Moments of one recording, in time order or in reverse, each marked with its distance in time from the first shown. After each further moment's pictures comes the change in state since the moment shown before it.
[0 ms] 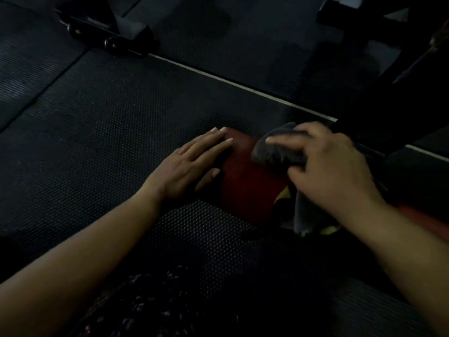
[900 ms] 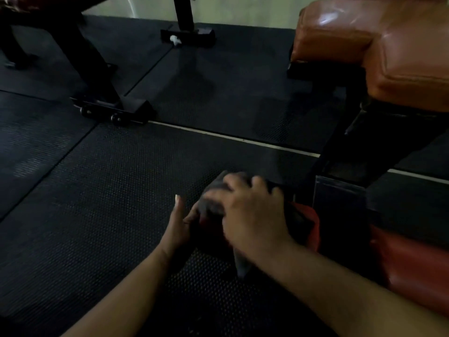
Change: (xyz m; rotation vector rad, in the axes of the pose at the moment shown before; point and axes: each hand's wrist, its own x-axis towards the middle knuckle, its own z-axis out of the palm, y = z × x) left_hand 0.013 0.038 -0.009 -1.689 0.078 -1.010; right_hand 0.005 -0.082 0.016 -0.022 0.108 -0.115
